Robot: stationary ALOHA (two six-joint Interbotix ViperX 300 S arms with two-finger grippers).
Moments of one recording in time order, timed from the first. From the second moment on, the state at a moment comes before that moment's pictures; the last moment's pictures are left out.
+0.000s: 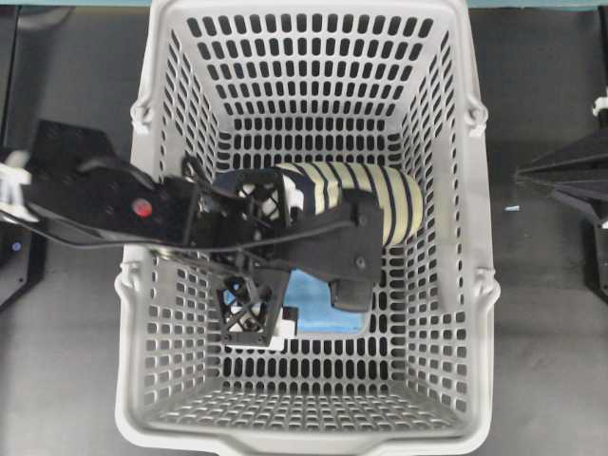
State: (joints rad) left arm -0.15 0.06 0.06 0.04 0.92 -0.09; right arm -0.01 -0.98 1.07 0.01 -0.04 0.03
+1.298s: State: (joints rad) left arm -0.15 0.11 0.23 0.04 0.67 -0.10; right arm -0.01 -0.99 1.08 0.01 -0.09 0.04
